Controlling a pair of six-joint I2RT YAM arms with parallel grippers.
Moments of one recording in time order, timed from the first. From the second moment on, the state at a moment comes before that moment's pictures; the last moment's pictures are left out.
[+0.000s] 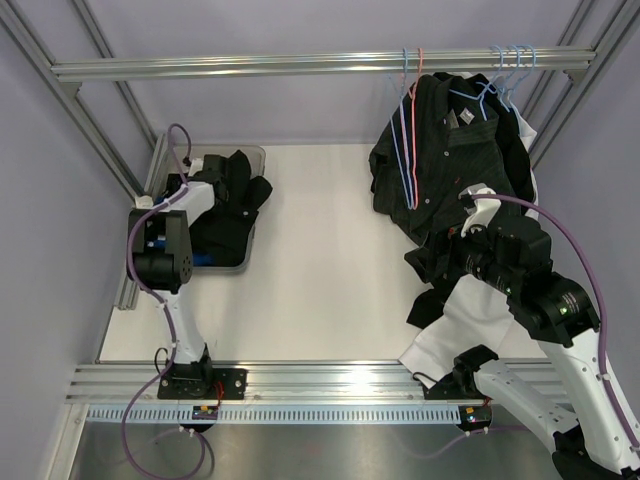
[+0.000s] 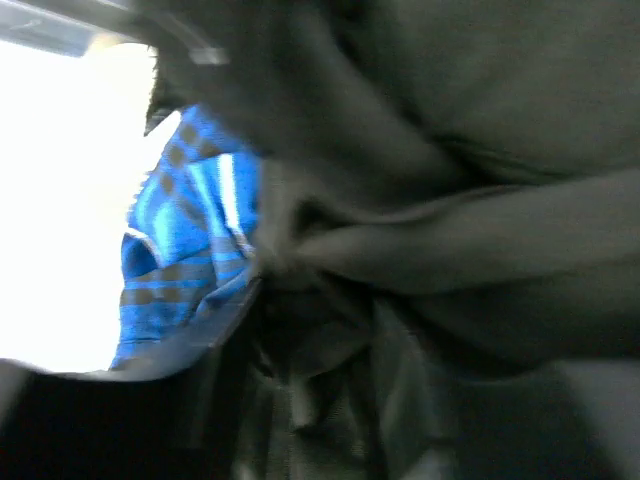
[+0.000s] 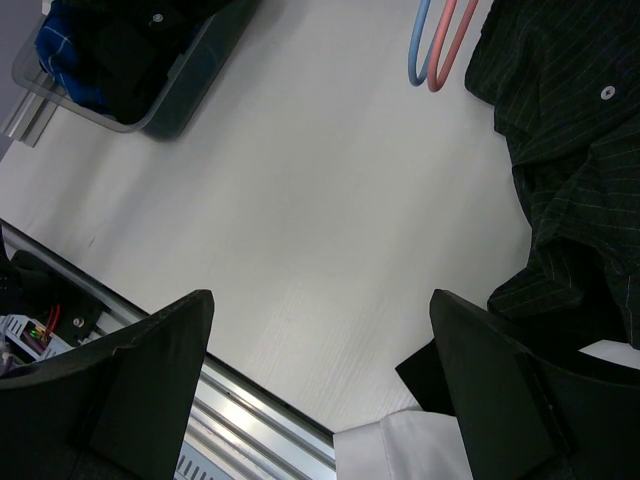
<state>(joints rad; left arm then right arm) -0.06 2.01 1.42 -0.51 -0.84 -0.15 0.44 0.75 1.18 -0.87 -0.16 0.23</state>
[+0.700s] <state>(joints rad) -0.52 1.68 1.48 -0.55 -0.72 -0.11 0.44 0.76 1.18 -0.87 -0.18 0.24</state>
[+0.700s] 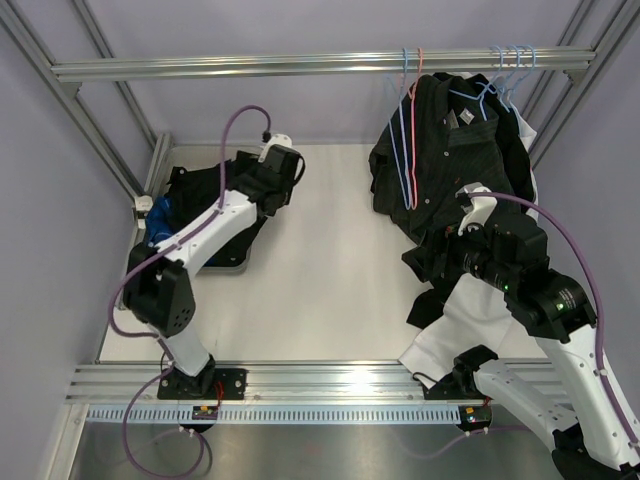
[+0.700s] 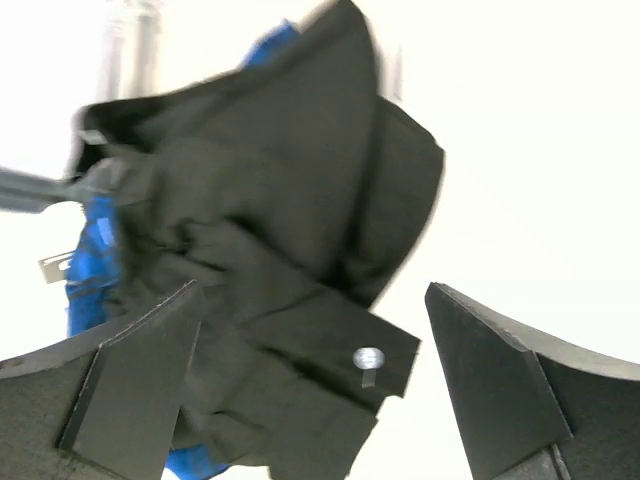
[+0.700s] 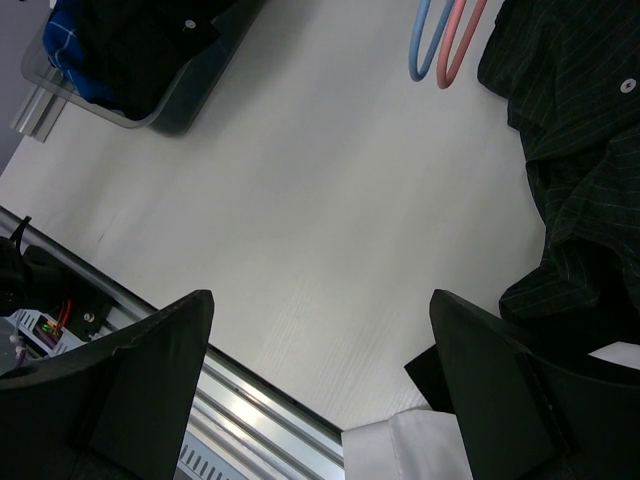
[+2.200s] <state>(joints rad) -0.47 1.88 1.55 -0.55 -0.82 -0.03 0.44 0.74 1.18 -0.87 -0.19 0.26</state>
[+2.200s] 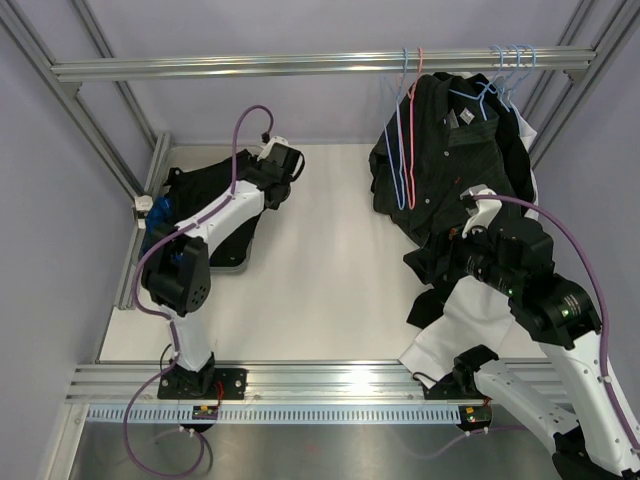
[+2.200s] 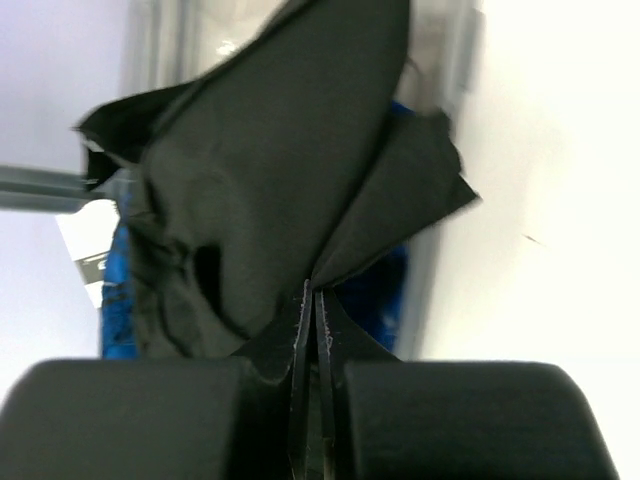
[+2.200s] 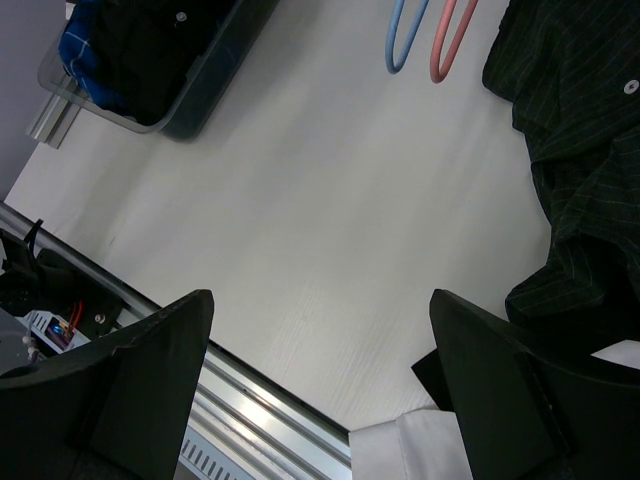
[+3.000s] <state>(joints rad) -0.25 2.00 1.43 -0.54 -0.60 -0.10 0.44 0.78 1.18 -0.87 -0.19 0.25</state>
